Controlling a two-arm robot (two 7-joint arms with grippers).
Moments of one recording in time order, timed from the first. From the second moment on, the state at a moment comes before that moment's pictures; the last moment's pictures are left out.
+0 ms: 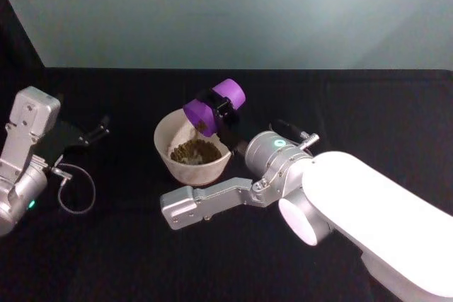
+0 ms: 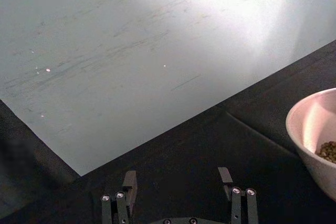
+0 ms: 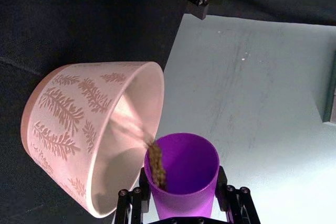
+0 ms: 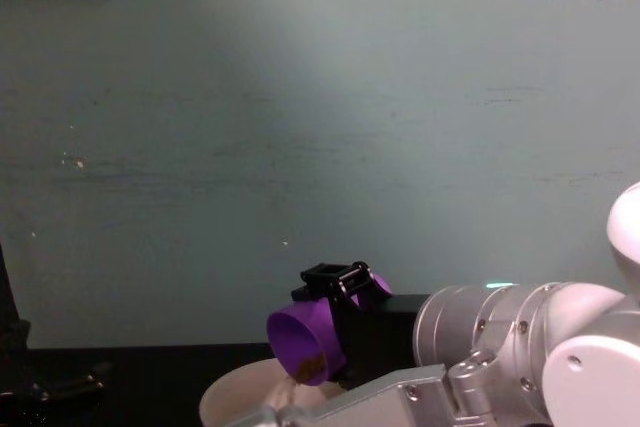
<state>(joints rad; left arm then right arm) -0.20 0.60 0.45 -1.41 -0.25 -0.12 0.03 0.50 0.35 -0.86 -1.55 -1.26 0.20 0.38</state>
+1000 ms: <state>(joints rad) -0.20 0.60 0.45 -1.41 -0.25 -0.12 0.03 0.51 0.35 -0.89 -1.55 -1.33 0.22 0.40</state>
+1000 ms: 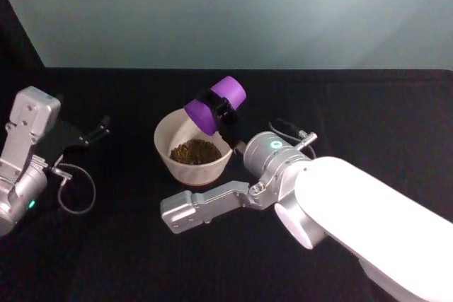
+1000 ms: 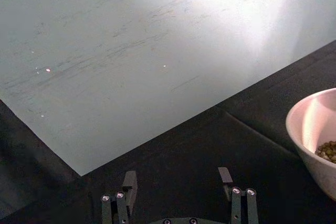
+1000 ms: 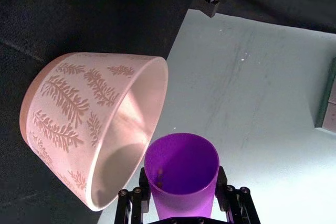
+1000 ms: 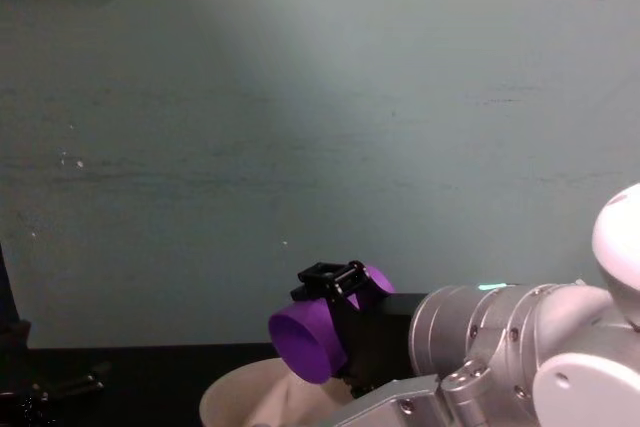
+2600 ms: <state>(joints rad) -0.20 0.60 0.45 -1.41 -0.25 -0.12 0.03 0.55 0.38 -1.02 -1.60 -1.67 0.27 0.47</state>
